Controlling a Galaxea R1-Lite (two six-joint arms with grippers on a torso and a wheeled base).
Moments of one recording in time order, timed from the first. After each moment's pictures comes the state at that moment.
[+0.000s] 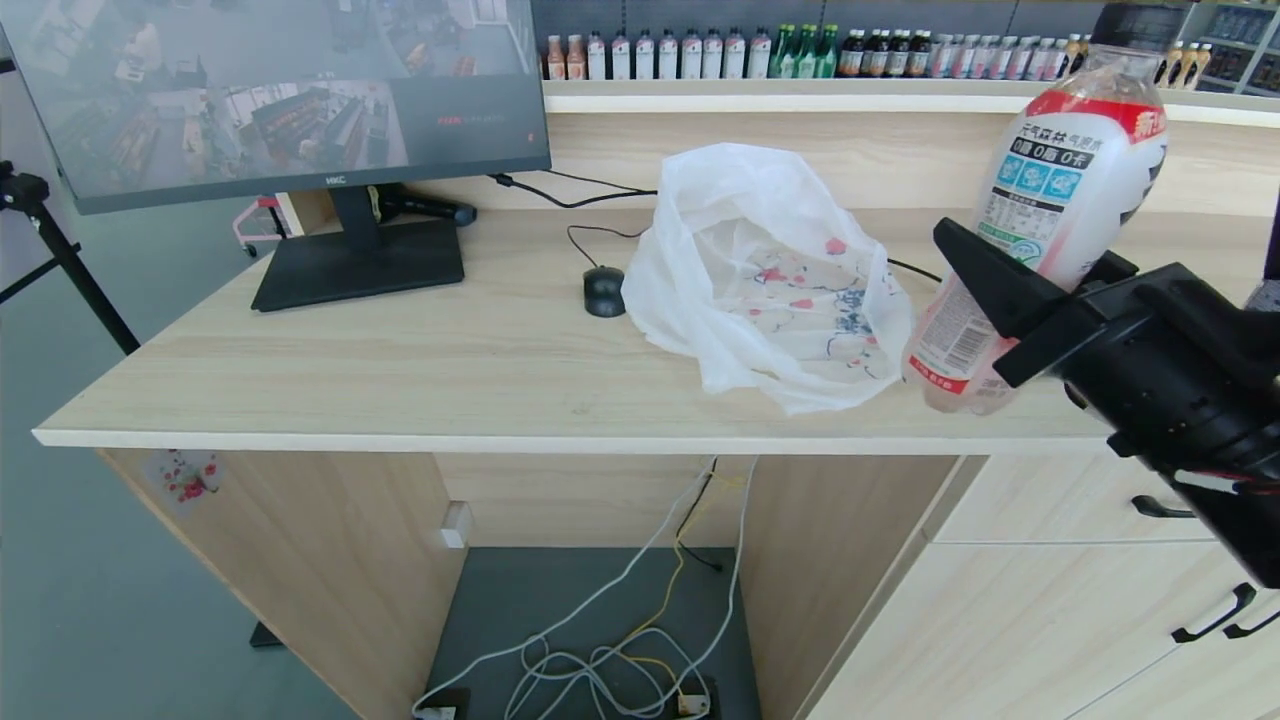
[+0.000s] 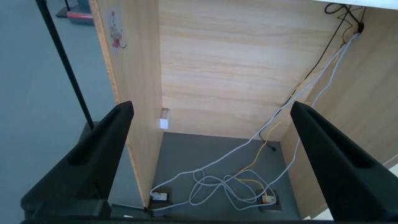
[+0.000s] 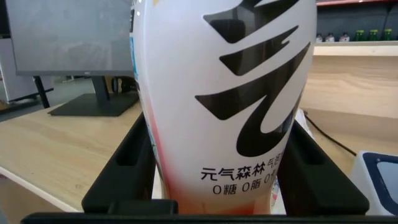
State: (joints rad) left arm 0.00 0.00 0.00 0.00 0.00 -0.01; right arm 0.47 1.52 -0.52 -1.49 0.00 -0.04
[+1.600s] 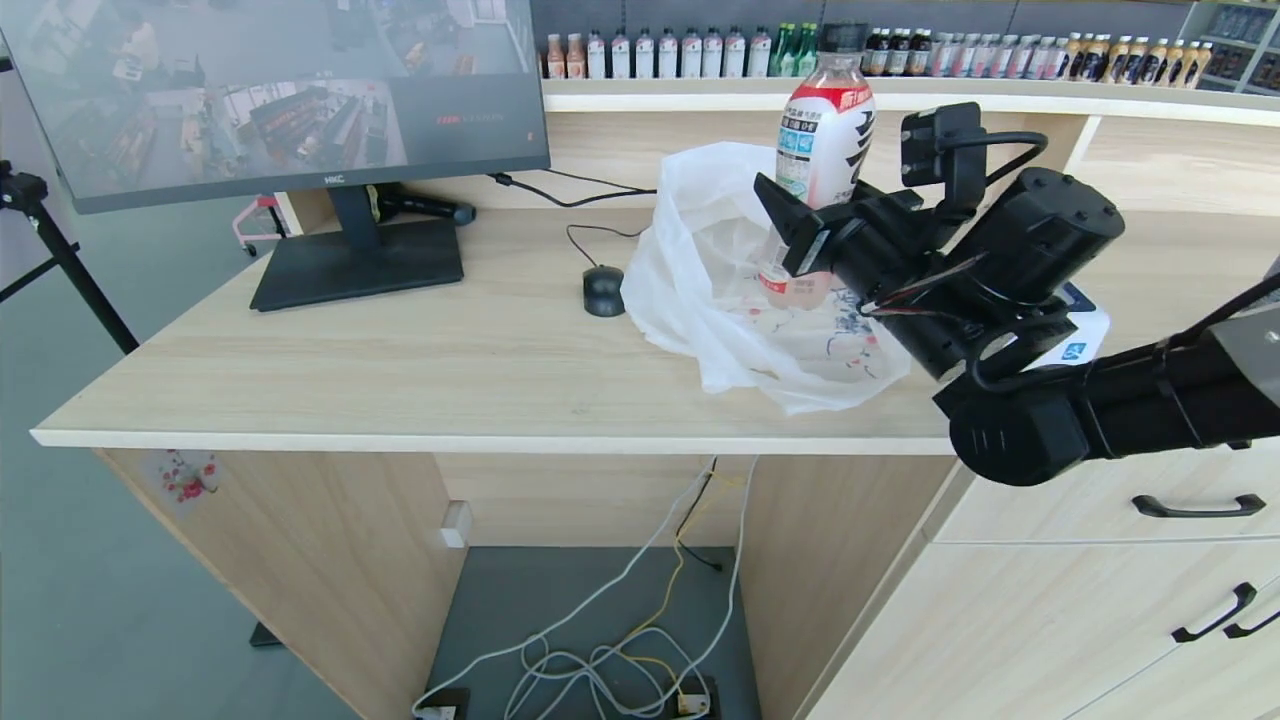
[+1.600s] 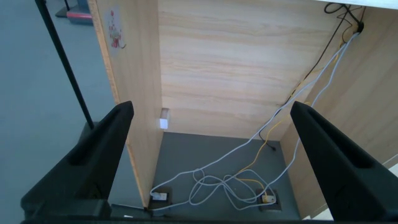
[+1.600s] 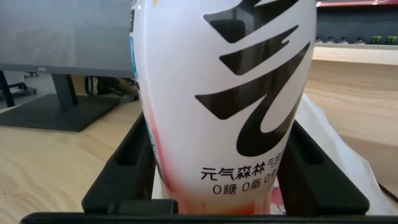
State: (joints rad) left arm 0.00 0.00 0.00 0.00 0.00 -0.01; right arm 0.44 2.02 -1.26 -1.24 0.07 -0.07
